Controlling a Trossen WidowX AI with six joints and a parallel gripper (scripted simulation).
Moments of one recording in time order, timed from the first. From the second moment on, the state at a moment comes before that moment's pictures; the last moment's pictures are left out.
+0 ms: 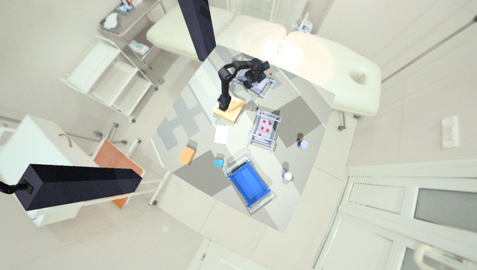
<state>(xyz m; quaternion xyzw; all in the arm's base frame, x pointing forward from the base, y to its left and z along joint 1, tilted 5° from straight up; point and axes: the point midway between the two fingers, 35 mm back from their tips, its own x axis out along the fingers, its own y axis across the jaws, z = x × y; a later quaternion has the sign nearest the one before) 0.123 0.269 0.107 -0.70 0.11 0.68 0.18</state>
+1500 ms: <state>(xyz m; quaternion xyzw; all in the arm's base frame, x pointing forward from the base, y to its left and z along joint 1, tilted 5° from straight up) 0.077 0.278 0.012 -0.72 0.00 0.69 0.07</state>
